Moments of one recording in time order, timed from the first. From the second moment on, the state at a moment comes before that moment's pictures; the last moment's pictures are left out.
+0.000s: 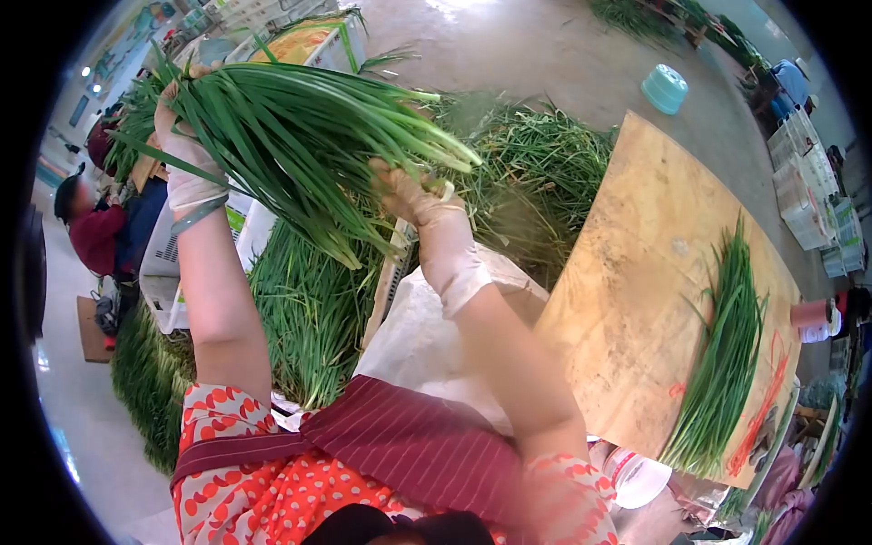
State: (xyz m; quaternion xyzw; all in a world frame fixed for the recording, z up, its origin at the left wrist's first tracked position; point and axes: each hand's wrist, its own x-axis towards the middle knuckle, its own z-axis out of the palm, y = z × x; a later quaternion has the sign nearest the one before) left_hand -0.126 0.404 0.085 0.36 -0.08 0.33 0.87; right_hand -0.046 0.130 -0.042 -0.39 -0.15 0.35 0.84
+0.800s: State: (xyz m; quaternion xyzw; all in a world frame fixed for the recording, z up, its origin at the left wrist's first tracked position) left_hand -0.168 0.442 0.083 0.40 -0.05 0.43 0.80; right_hand 0.061 0.025 -0.087 -0.54 -0.04 0.06 0.84
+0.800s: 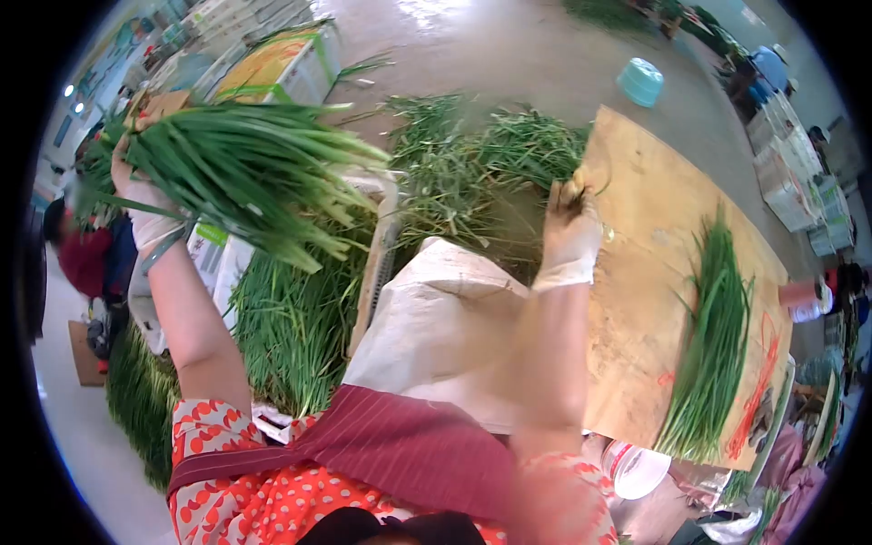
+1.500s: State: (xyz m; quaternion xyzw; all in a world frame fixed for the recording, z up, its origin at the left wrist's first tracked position) left_hand -0.181 0.387 0.066 0.40 0.20 0.52 0.73; right_hand 0.096 0.052 -0.083 -0.85 -0.32 0.13 0.41
